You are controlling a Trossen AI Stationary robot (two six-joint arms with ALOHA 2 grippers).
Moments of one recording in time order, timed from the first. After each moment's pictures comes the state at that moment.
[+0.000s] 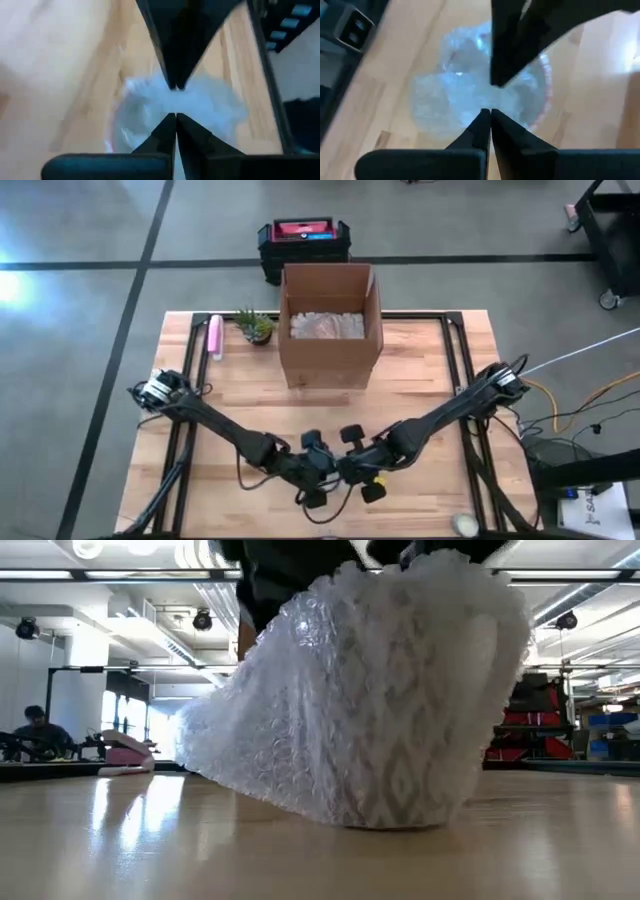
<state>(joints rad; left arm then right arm) -0.51 1.84 1.34 -0.20 -0.38 -0.49 0.47 1.87 1.48 -0.72 0.10 0.09</state>
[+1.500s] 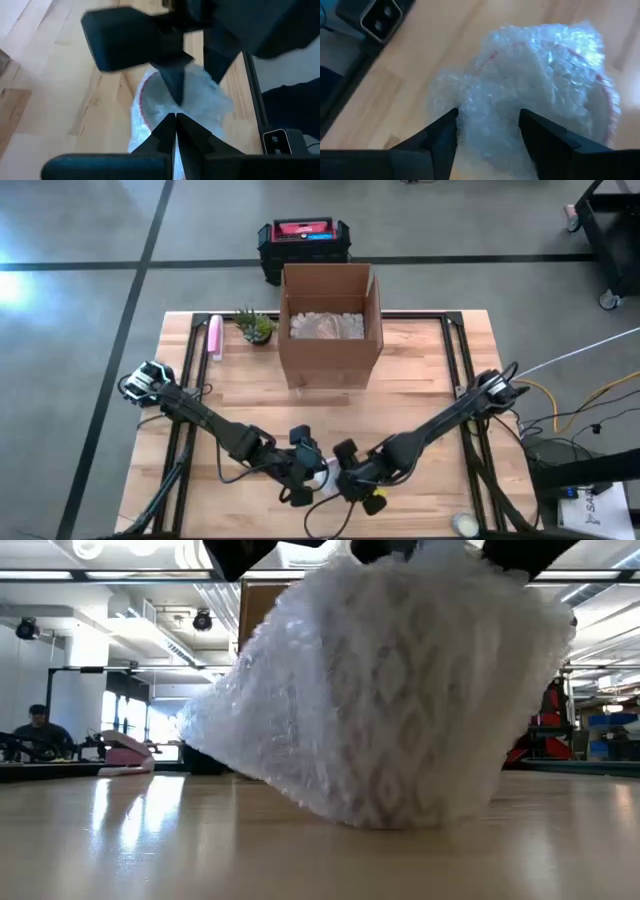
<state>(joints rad) -0.53 1.73 1.34 -0.37 -0.35 -0.49 0.51 2.01 1.49 -0.61 0.08 -0.03</state>
